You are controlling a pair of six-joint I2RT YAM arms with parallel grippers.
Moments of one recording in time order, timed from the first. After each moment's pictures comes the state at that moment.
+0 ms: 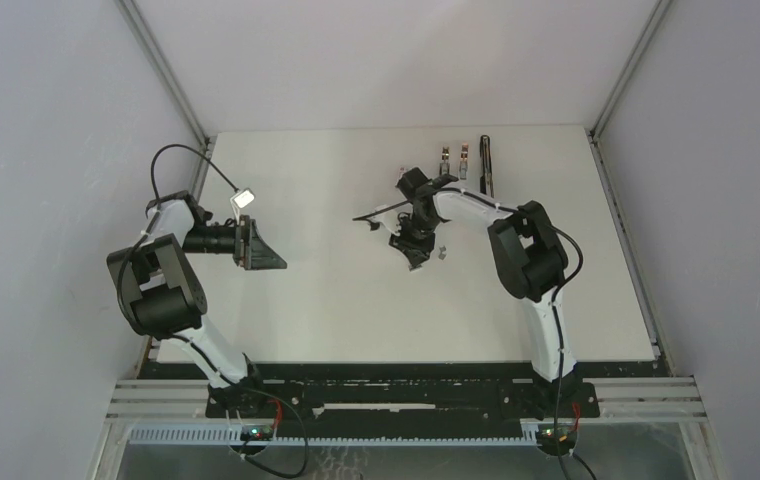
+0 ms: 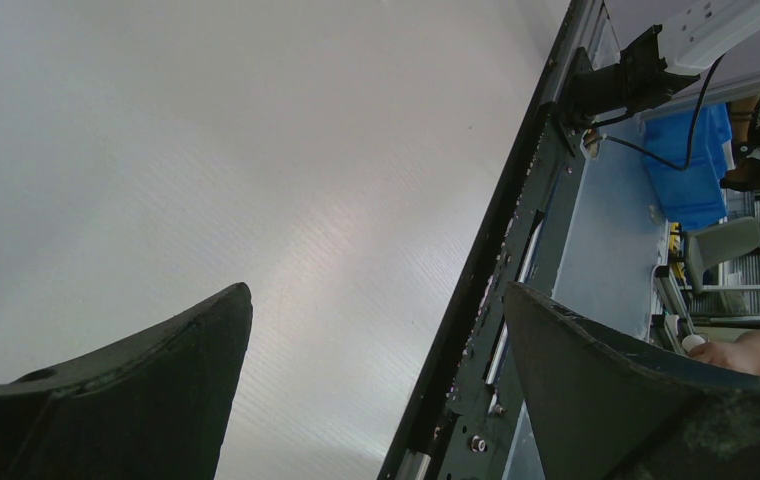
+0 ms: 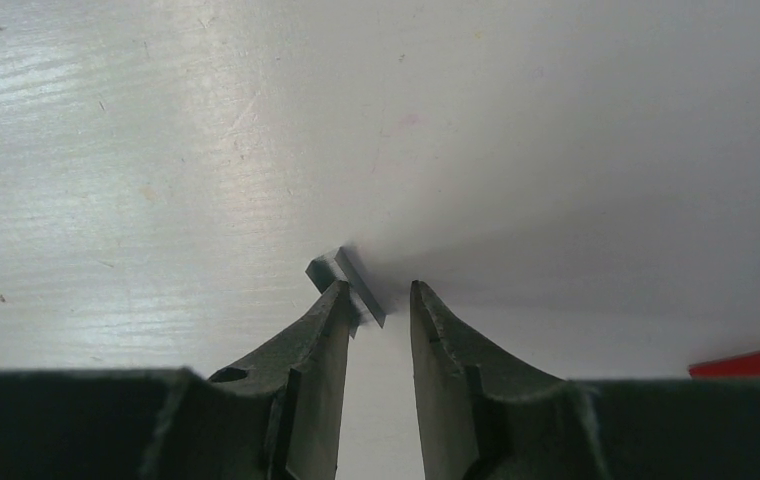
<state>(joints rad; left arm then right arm) 0.36 1.75 1.23 -1.38 1.14 1.07 0.57 2.16 1.66 -0.92 -0.40 -0.78</state>
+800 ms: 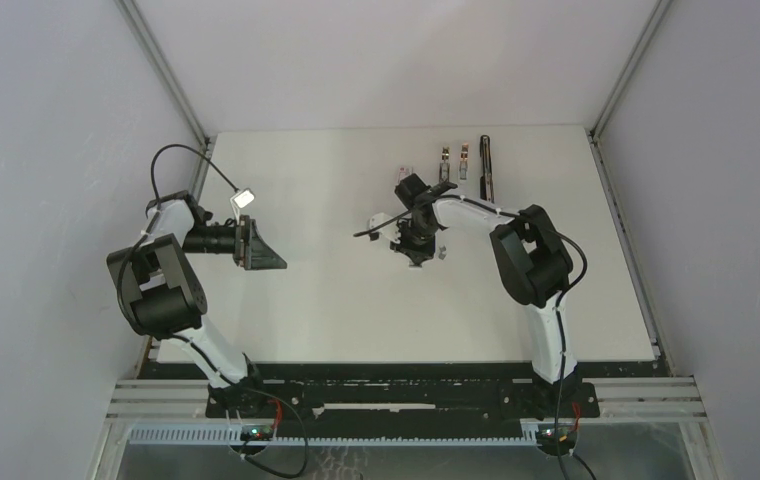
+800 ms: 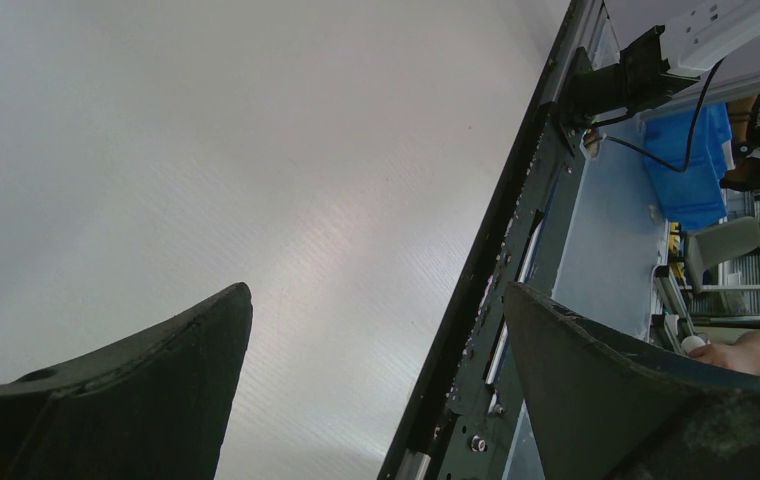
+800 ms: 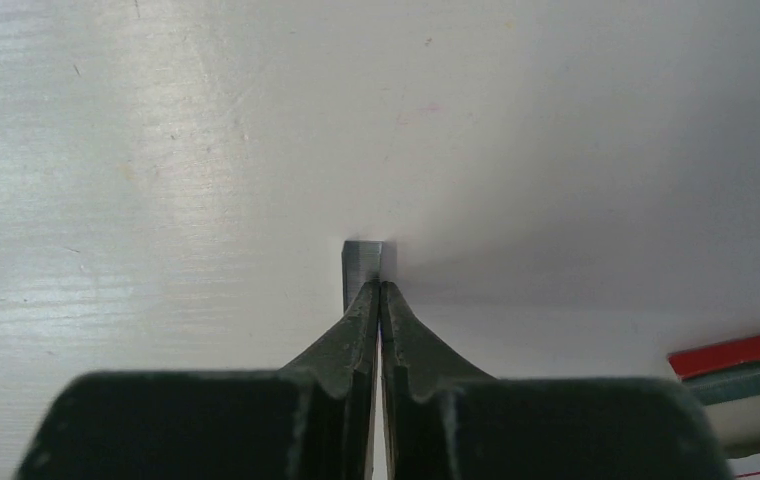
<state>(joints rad) 0.36 1.75 1.23 -1.38 1.14 1.07 0.61 2.11 1.57 -0.84 -0.32 -0.86</state>
